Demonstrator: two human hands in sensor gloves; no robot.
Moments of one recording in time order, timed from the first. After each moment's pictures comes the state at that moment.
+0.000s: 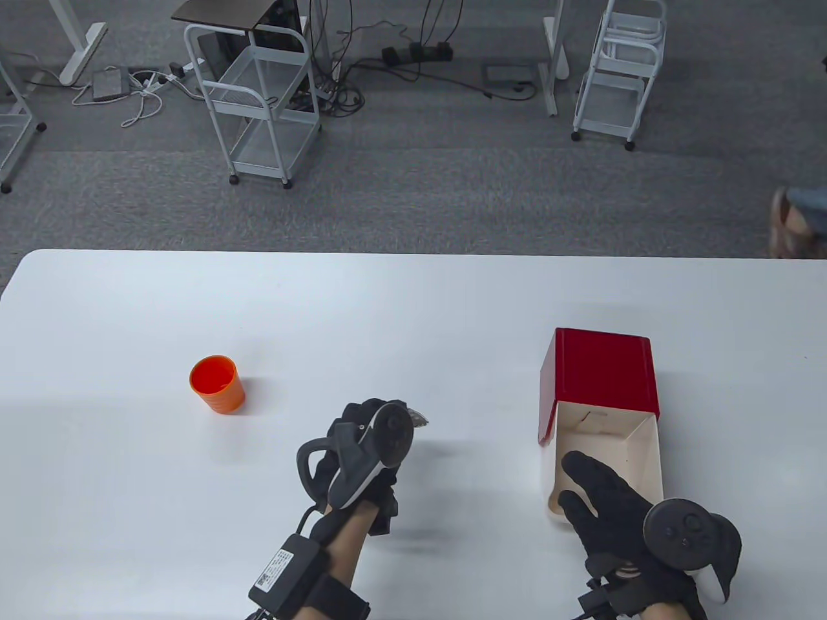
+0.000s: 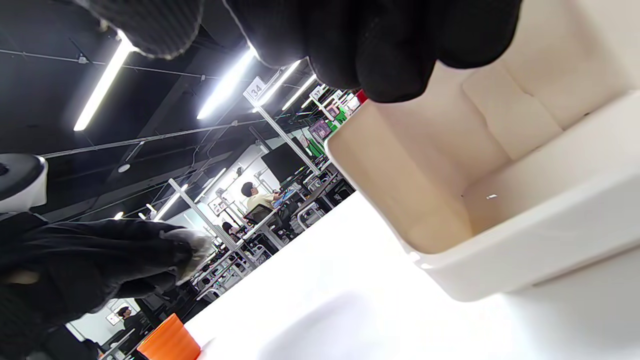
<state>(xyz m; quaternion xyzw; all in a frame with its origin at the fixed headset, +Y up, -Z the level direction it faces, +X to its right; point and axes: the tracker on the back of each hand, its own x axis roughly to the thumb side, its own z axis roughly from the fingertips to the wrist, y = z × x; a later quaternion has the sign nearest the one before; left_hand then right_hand) -0.109 -0.650 -0.289 0.06 0.03 0.10 0.99 0.236 -0.685 -0.194 0.08 -0.07 0.91 0.39</state>
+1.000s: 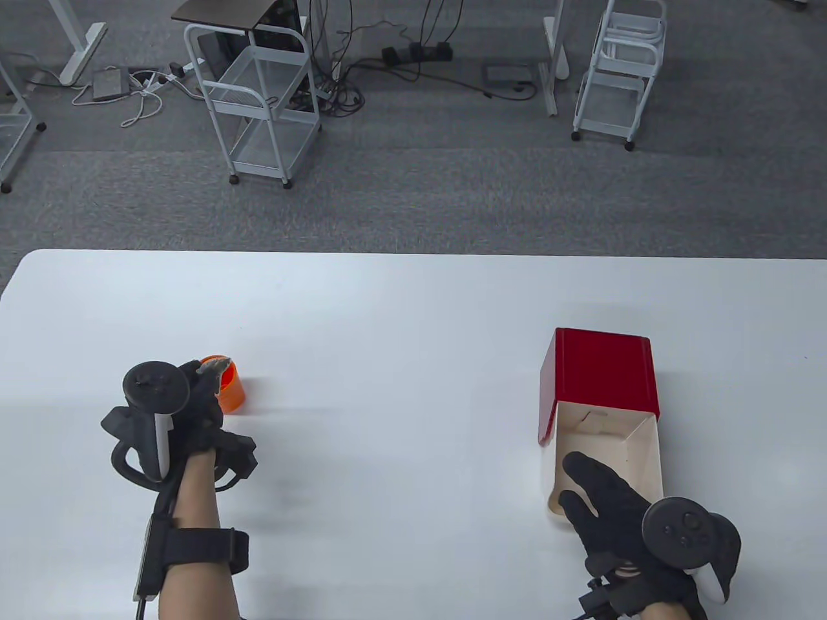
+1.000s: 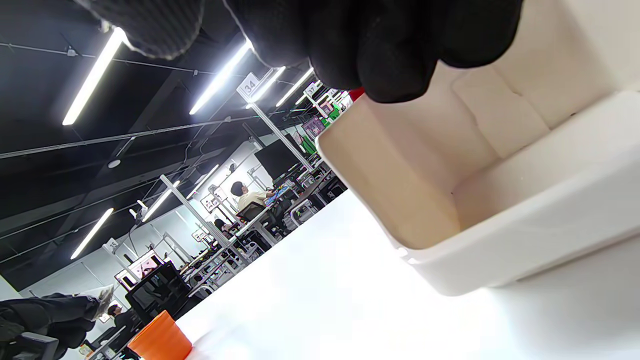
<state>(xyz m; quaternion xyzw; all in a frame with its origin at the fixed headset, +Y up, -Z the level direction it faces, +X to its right) -0.328 -0.649 -0.315 0.08 0.36 0.23 0.90 0.237 -0.685 -0.194 0.08 -0.06 0.92 0.38</state>
